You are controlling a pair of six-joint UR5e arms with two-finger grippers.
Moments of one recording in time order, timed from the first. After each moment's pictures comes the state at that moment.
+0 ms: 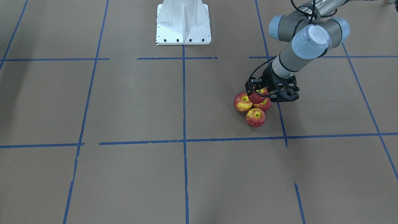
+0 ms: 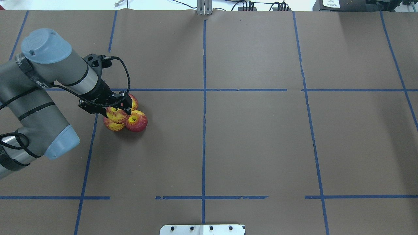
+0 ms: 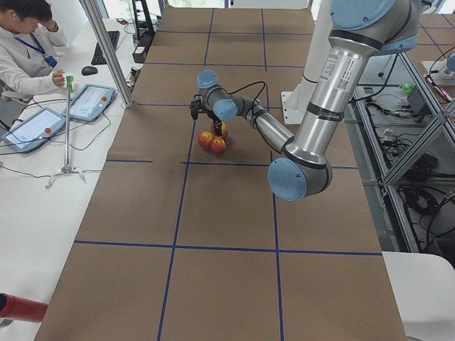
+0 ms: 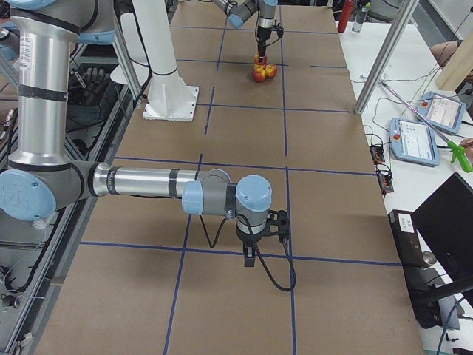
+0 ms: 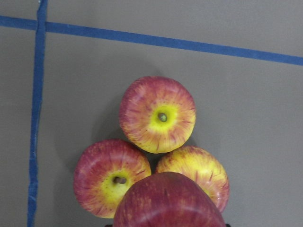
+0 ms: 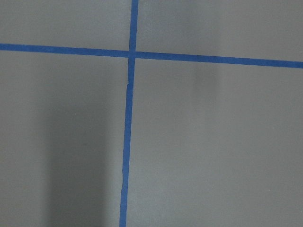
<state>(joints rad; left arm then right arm) -0.78 -1.96 -1.76 -1.72 -2.23 -1.11 1.59 -1.71 1.71 -1.58 2.29 -0.06</state>
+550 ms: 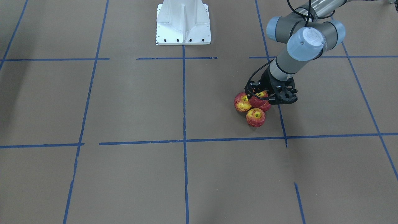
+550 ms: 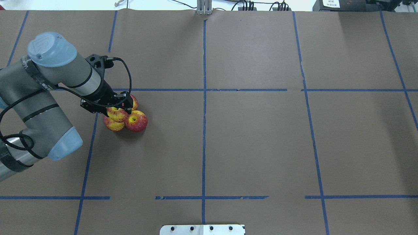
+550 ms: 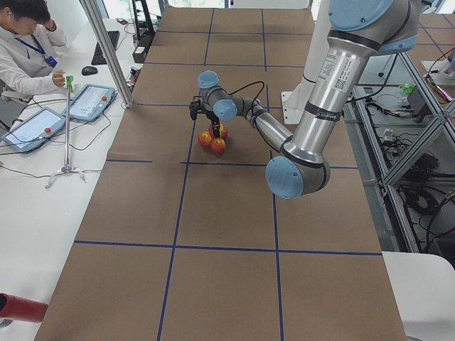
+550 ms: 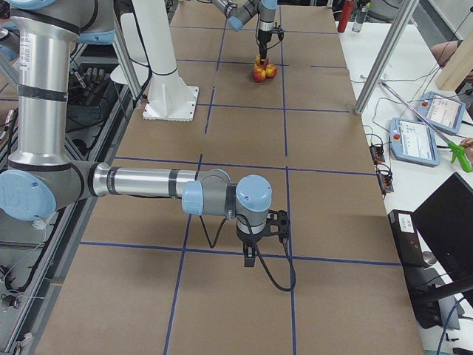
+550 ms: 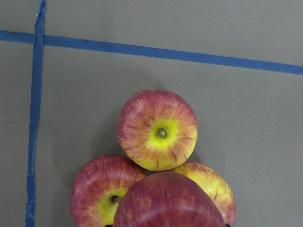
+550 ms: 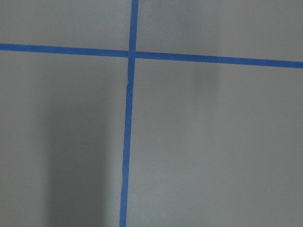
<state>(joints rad) -0.77 -1.97 -1.75 -1.72 -2.19 -1.11 1.59 -1.71 1.71 -1.58 2.29 -0.06</state>
